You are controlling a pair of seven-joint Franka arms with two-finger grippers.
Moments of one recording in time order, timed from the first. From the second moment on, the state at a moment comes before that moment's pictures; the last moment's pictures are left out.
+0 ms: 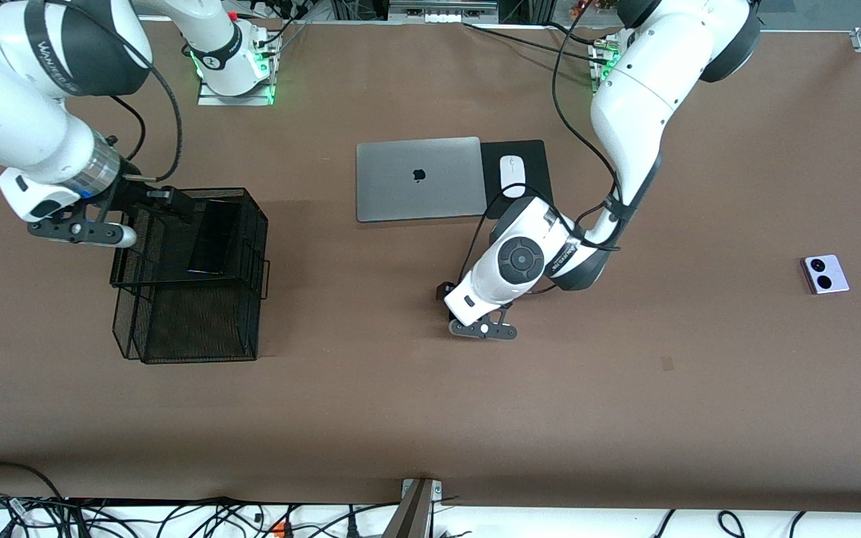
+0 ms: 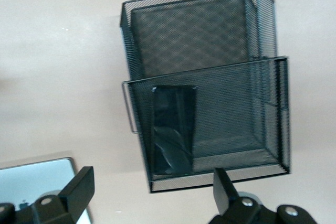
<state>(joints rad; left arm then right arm) -0.35 0.91 -0.30 -1.29 0.06 2.19 -0.51 0.49 0.07 -0.30 -1.80 0.03 1.80 0.30</state>
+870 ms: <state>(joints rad) 0.14 0.74 -0.23 -1.31 0.19 1.57 -0.43 0.64 0.47 -0.07 -1.56 0.04 2.09 1.00</state>
